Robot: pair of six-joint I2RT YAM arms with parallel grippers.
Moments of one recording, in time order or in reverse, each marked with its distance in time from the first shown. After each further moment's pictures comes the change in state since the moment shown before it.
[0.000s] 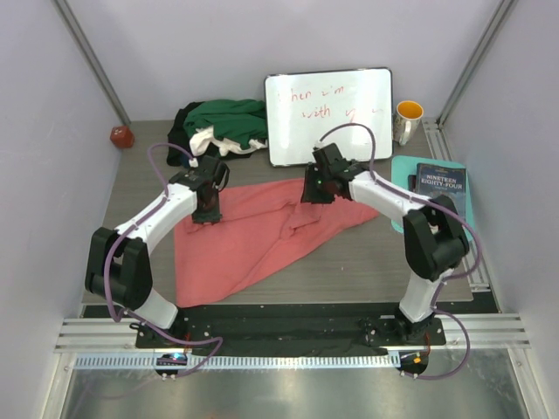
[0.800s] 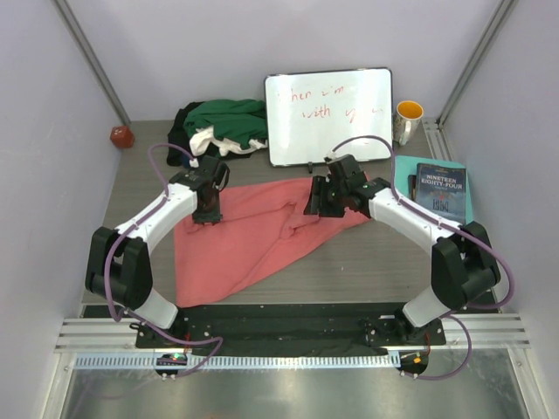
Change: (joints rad) left arm 0.000 0.002 0.000 0.001 0.011 0.000; right arm -0.005 -0.295 -0.206 -0.020 -0.097 0.033
